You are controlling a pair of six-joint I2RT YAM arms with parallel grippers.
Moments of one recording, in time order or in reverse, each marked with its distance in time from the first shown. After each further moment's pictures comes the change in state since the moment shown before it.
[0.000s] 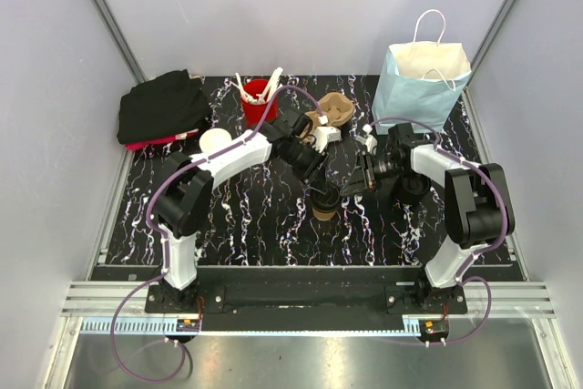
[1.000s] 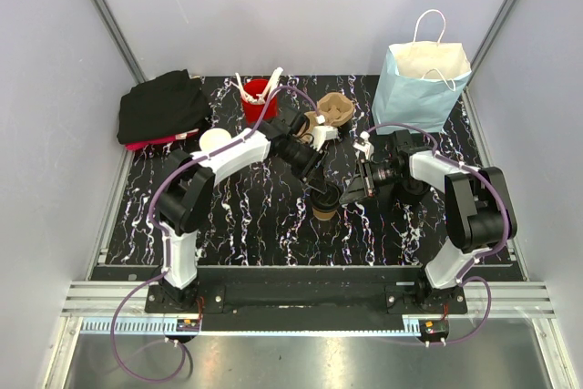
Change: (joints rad) left arm 0.027 0.023 0.007 0.003 0.079 -0.016; right arm 0.016 -0.034 -0.061 0.037 -0.037 -0.062
